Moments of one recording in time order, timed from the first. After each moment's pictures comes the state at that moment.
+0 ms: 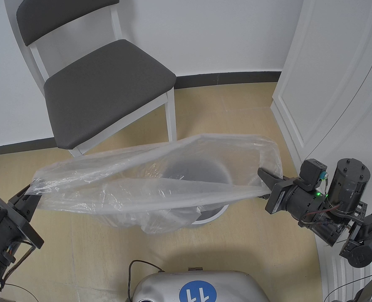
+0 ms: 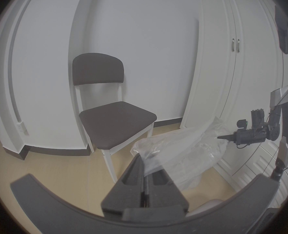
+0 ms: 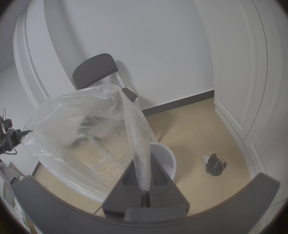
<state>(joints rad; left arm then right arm) -0.59 0.93 -0.17 -0.80 0.33 0.03 0.66 1.69 -0.41 -1.22 -0.24 0.23</state>
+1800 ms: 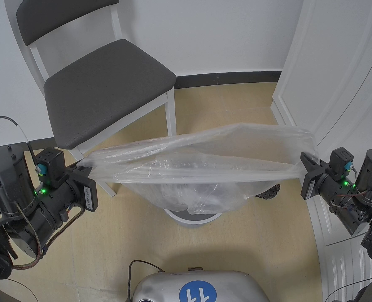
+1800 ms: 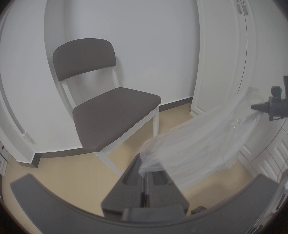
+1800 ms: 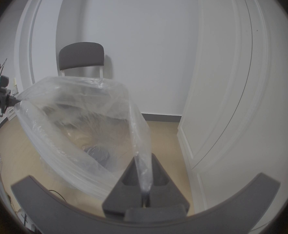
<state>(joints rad) -0.60 1.39 -0.44 -0.80 0.47 0.10 0.51 1.54 -0.35 -1.17 -0.41 -0.14</state>
